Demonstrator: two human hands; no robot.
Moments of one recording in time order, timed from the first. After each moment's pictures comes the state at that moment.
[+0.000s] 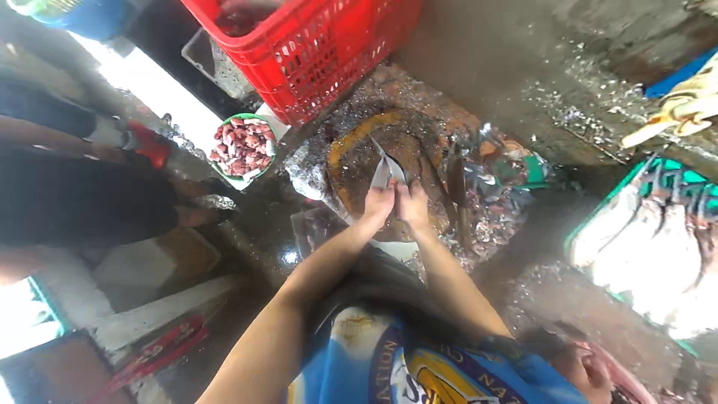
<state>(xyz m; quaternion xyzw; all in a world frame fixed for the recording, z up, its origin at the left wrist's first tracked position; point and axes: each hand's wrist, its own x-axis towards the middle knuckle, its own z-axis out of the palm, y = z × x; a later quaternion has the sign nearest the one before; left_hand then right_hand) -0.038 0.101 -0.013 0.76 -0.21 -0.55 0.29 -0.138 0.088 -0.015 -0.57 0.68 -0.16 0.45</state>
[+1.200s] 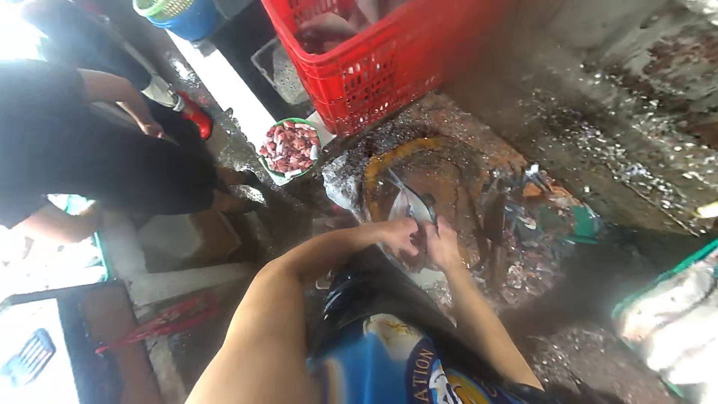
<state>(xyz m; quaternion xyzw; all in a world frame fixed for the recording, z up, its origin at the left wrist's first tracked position) 0.022 0.112 -0.020 0.46 -0.72 -0.51 0.04 -0.153 0.099 -0.018 -0.69 0.58 -0.12 0.42</state>
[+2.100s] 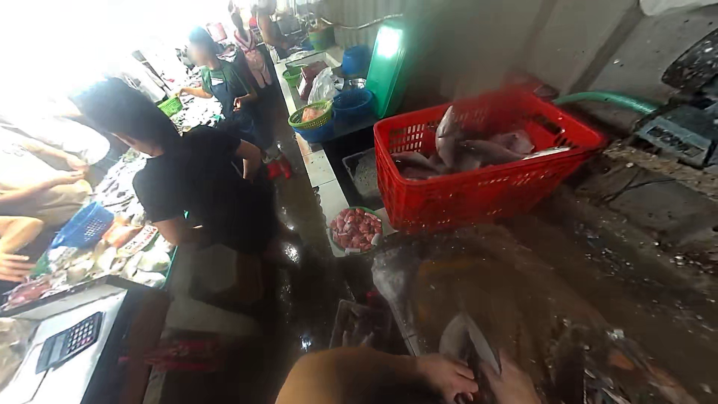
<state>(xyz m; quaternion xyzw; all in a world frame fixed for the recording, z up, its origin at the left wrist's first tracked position) -0.001 0.193 -0.058 0.38 -0.86 -0.20 0.27 -0.183 0.088 -0.017 -0.75 0.55 0.07 0.35</state>
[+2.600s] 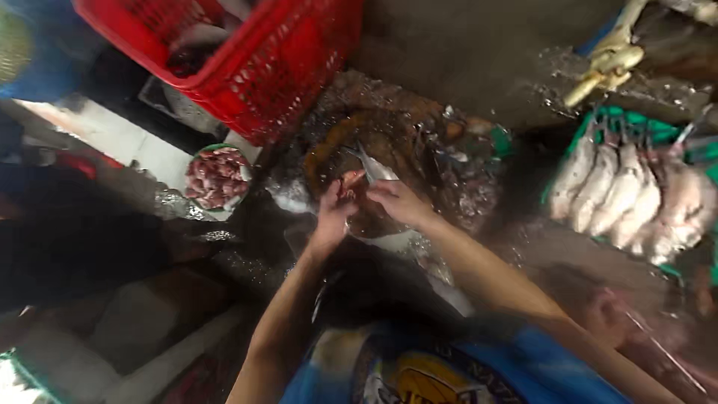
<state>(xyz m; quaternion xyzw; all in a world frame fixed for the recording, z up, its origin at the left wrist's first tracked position) 0.031 0.160 0.052 0.50 -0.42 -0.58 0.49 -0.155 0.093 0.071 -0.62 0.49 -0.14 0.60</state>
